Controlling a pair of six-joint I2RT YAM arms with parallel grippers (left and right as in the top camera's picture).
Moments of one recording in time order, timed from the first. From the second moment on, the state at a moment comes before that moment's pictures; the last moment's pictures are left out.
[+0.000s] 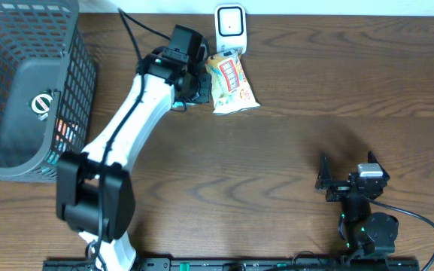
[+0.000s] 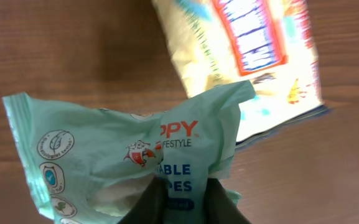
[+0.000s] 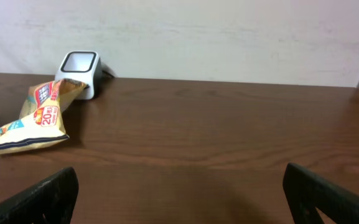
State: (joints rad) left arm -0.36 1.89 1.59 -0.84 0.11 -0.24; right arm 0.02 0.01 0.01 -0.08 0.00 -0.02
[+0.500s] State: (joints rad) left arm -0.33 1.86 1.58 -0.85 0.10 -0.26; right arm 0.02 0.01 0.01 -0.08 0.00 -0.02
